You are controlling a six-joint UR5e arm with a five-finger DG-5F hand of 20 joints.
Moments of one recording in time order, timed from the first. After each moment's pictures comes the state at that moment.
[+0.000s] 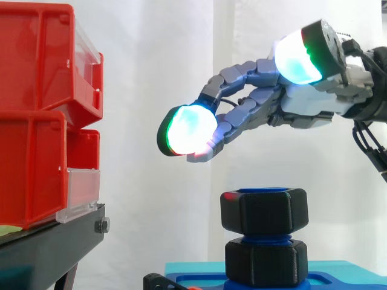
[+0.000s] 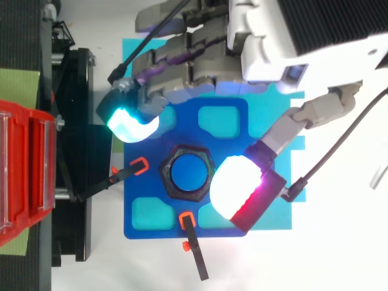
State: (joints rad) arm -0.03 -2.24 -1.09 -2.87 -1.90 -1.12
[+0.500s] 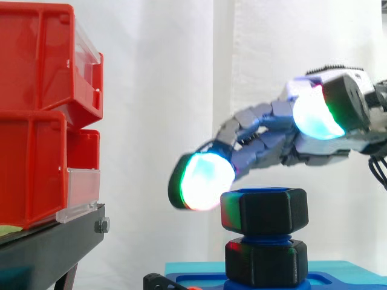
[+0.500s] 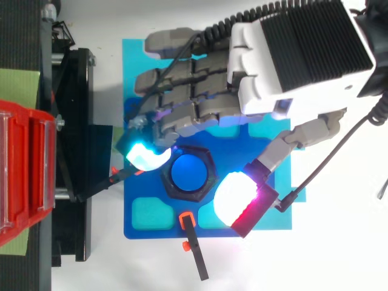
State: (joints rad) arm 0.00 -2.24 -1.18 -2.86 -1.87 -1.12
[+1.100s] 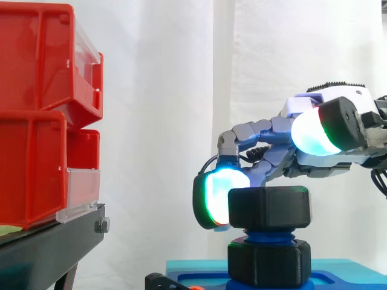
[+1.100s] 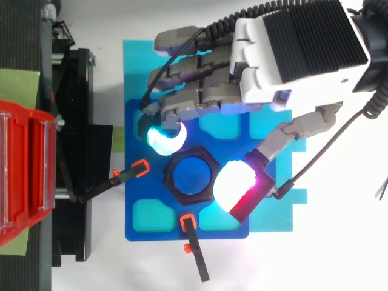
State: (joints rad) arm -0.01 -2.24 -1.21 -2.81 -1.86 -1.11
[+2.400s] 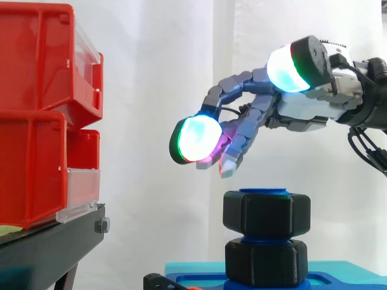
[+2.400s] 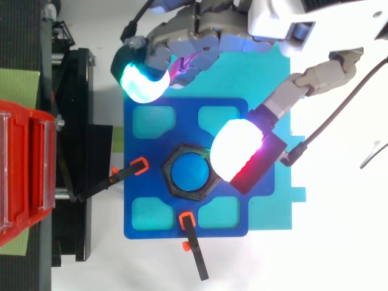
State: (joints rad) arm -0.06 -2.24 -1.11 -2.81 -1.90 -1.11
